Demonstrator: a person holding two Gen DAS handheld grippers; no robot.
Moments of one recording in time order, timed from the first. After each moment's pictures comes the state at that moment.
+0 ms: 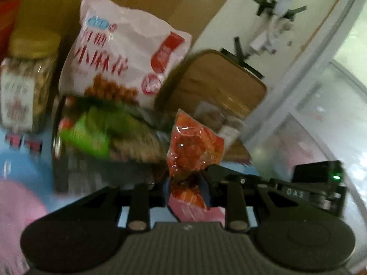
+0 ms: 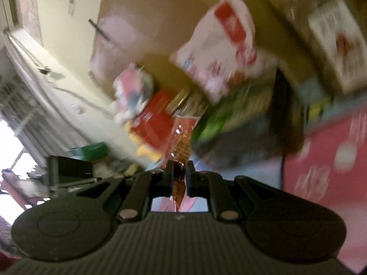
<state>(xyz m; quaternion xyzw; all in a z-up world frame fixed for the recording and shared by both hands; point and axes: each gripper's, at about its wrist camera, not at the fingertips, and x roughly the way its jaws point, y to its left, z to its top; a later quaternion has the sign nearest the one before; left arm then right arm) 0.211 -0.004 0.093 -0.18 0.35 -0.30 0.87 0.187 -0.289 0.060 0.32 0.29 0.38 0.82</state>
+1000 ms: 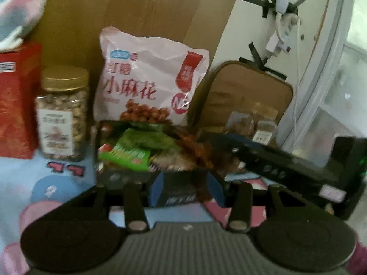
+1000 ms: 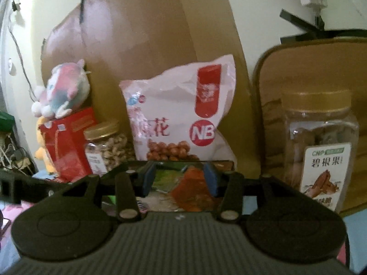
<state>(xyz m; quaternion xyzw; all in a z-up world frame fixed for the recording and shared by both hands) 0.165 -0.005 0.092 -0.10 0.30 -0.20 0.93 0.206 -0.238 0.069 0.10 0.16 0.24 0.95</state>
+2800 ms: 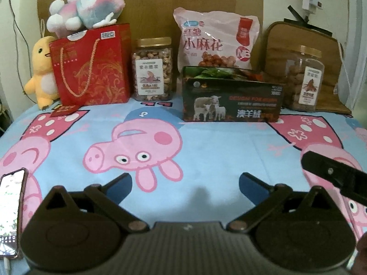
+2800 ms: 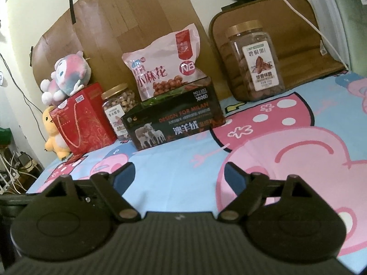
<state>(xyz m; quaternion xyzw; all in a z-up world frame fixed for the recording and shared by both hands) 0.030 0.002 0.039 0.00 0.32 0.00 0.95 0.017 -0.215 0.023 0.19 0.23 0.11 0.95</state>
